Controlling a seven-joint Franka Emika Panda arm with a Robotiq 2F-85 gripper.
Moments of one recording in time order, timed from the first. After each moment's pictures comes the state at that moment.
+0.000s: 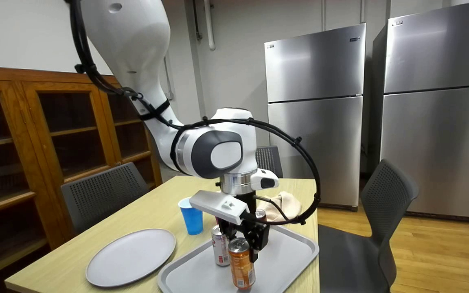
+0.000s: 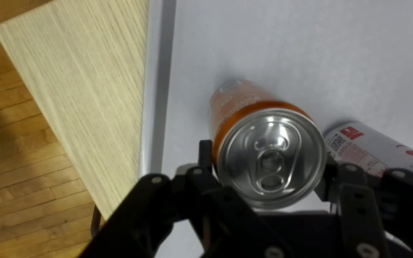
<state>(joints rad) -0.18 0.20 -0.23 -2.52 0.08 2.68 -0.16</state>
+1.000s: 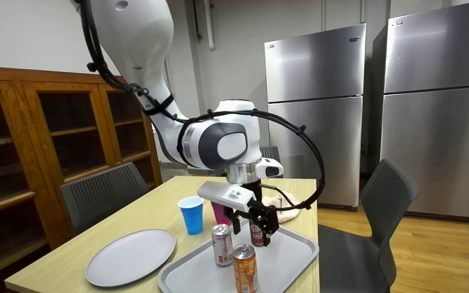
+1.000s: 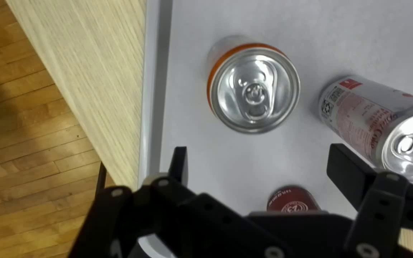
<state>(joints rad) -0.18 0.21 -0.23 -2.46 0.07 2.69 -0.15</state>
